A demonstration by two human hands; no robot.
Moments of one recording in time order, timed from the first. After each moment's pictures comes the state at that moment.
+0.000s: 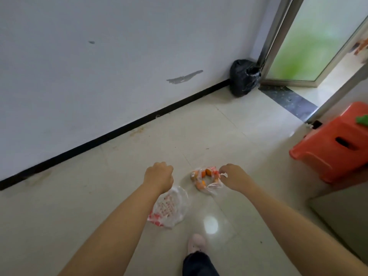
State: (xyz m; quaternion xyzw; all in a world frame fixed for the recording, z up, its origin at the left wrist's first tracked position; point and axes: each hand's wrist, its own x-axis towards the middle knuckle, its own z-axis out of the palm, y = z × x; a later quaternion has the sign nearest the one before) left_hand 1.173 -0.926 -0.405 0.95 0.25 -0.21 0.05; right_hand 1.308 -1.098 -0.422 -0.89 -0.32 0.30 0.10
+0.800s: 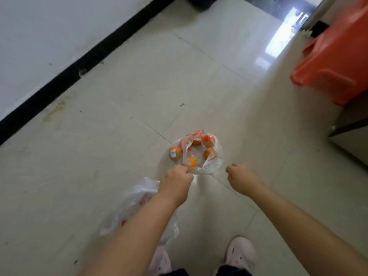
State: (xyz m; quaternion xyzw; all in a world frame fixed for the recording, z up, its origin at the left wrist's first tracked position) left_hand 1.341 -0.881 -0.801 0.96 -0.07 -0.22 0.13; right_hand 1.417 -1.062 -0.826 -0.92 -0.16 0.35 -0.01
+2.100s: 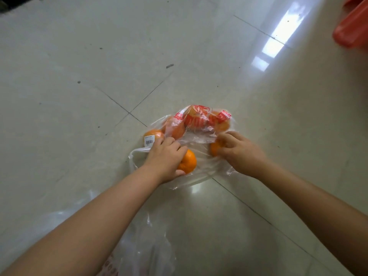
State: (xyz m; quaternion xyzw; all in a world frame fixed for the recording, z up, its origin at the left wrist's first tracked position) left_hand 1.429 -0.875 -1.138 0.97 -0.13 -0.19 -0.01; right_hand 1.501 -1.084 -1.145 -0.88 -0.47 0.10 -0.03
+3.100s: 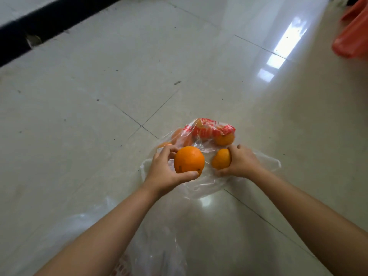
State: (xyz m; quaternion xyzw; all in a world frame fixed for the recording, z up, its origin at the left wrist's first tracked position) left_hand 1.395 -0.869 -1.109 0.81 0.18 -0.11 0.55; right_hand 1.499 -1.059 -1.147 -0.95 -0.12 0.27 0.08
